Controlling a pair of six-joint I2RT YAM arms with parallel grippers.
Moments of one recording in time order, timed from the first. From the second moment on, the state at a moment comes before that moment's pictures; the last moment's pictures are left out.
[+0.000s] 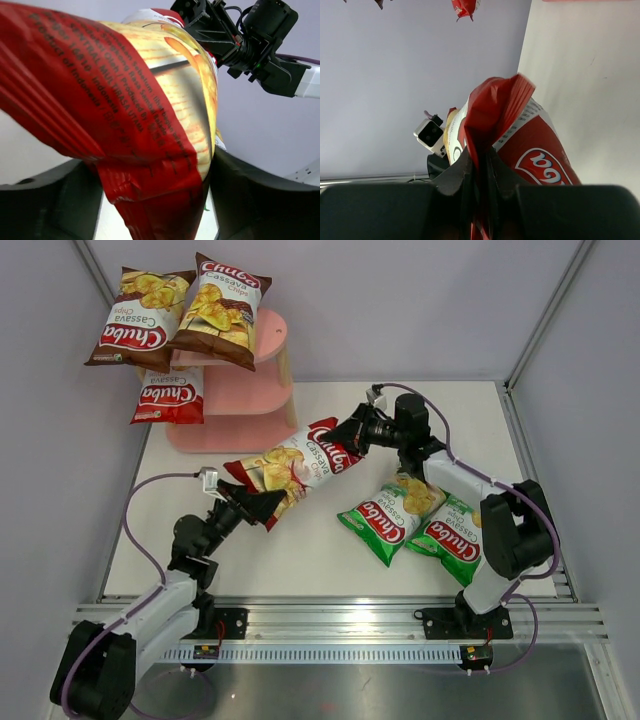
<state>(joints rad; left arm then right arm) -0.33 0.81 0.11 0.90 0.38 -0.76 0.43 1.67 1.13 0.38 -0.79 1.24</state>
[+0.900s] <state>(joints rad) -0.33 0.58 0.28 0.31 -0.02 -0.86 0.19 1.37 1.11 -0.07 -0.77 0.84</state>
